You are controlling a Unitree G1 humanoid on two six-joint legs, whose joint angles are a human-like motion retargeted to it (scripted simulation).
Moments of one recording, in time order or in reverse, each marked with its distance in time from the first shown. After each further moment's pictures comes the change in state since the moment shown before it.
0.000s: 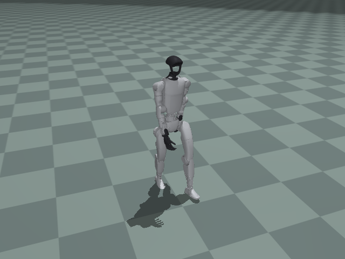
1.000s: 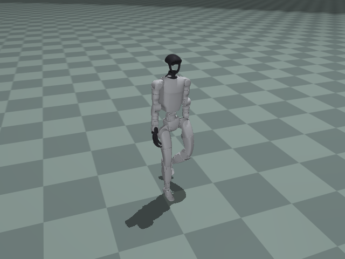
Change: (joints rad) left arm -0.197 0.000 -0.097 -0.062 -0.018 -0.051 -0.006; right arm 0.210 -0.017 -0.106 0.148 -0.024 0.093 0.052; waist -0.145 -0.142 -0.043; left_leg 0.242 -0.003 0.248 0.851 0.016 0.314; right_leg -0.340 -0.212 -0.003 0.141 0.108 -0.001
